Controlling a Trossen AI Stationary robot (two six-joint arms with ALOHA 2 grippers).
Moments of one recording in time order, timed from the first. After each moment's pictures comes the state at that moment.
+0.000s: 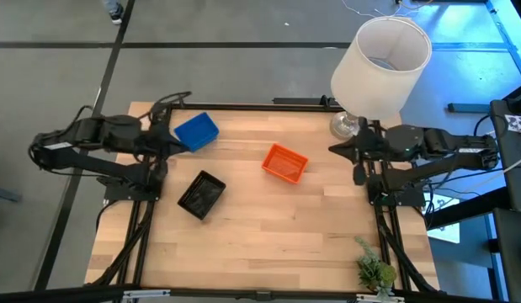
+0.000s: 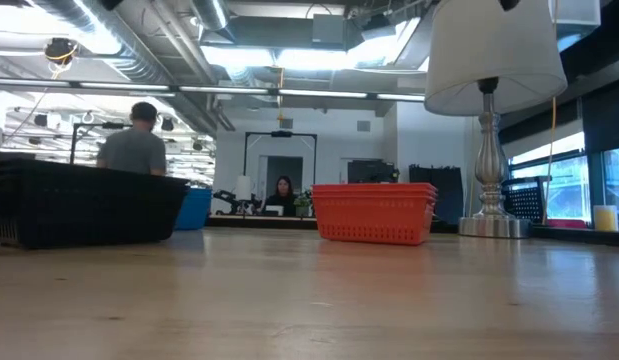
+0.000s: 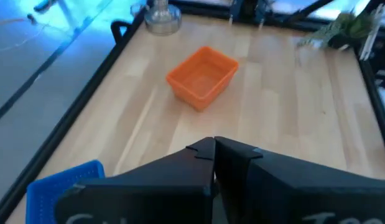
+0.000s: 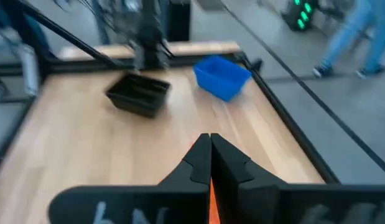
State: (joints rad) left arm -0.01 0.69 1.11 -0.91 -0.22 -0.16; right arm 0.13 0.79 1.05 -0.67 0.30 0.09
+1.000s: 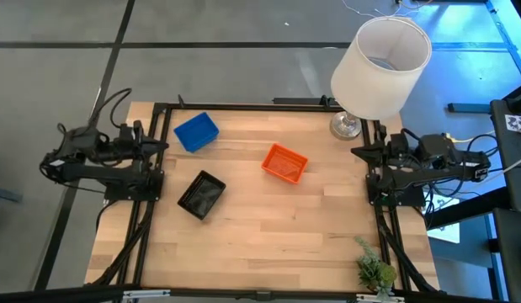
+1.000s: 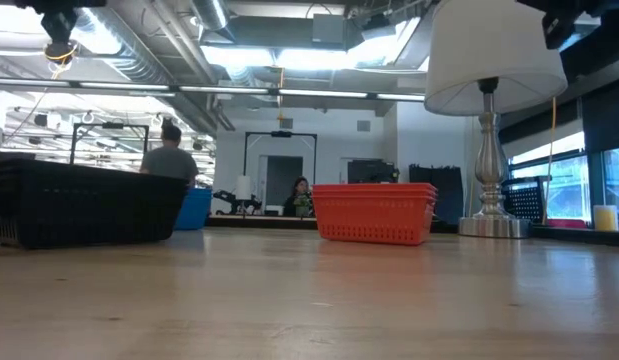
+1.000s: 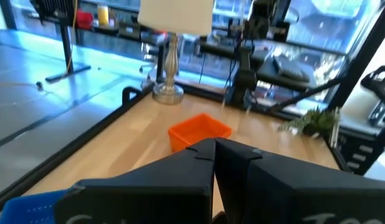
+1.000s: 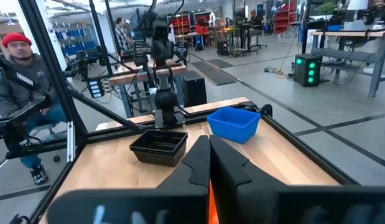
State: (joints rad) left arm -0.02 0.08 0.72 -0.69 -0.28 -0.21; right arm 0.13 0.22 0.61 -0.41 0.27 0.15
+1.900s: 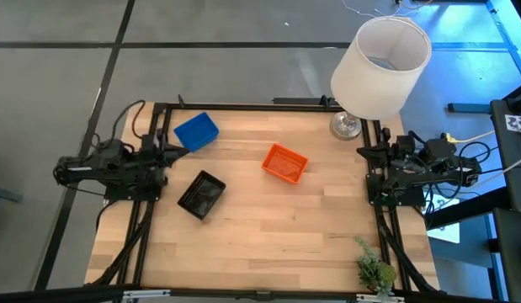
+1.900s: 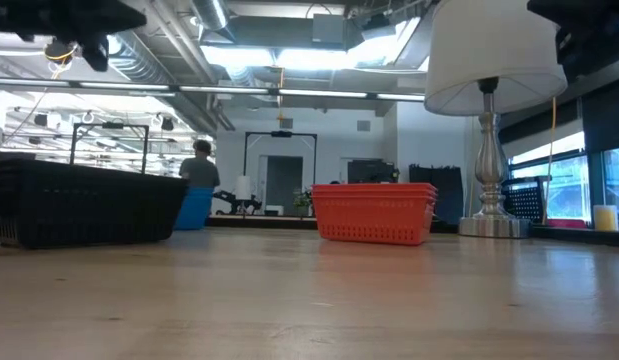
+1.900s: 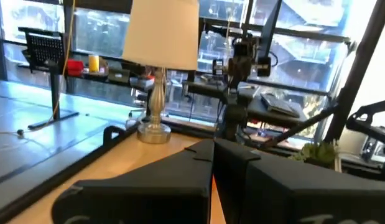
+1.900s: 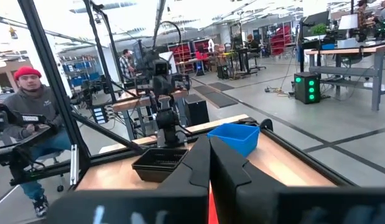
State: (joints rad) left arm -0.02 0.00 0.32 -0.13 -0.26 -0.13; right arm 0.14 0.00 0.48 -0.38 0.29 0.17
